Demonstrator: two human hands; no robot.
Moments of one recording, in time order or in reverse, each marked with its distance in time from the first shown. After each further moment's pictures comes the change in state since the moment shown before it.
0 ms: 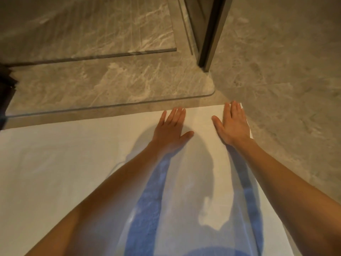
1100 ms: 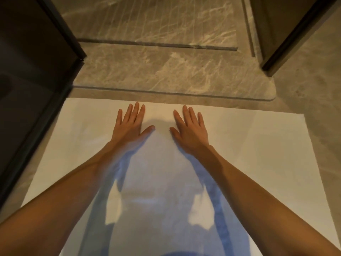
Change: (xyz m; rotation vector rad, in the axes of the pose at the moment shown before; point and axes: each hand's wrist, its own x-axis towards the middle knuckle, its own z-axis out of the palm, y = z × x) left_hand -0.165 -0.215 -0.021 0.035 0.007 -0.451; right_hand -0.052 -0.255 0.065 -0.008 -0.043 -0.511
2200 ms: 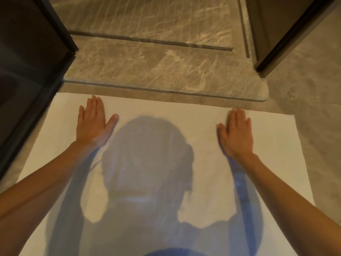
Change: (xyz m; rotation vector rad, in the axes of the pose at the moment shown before) left_hand -0.013 -0.068 -0.008 -0.036 0.017 -0.220; right_hand -0.048 0.111 -0.026 -0.082 0.159 0.332
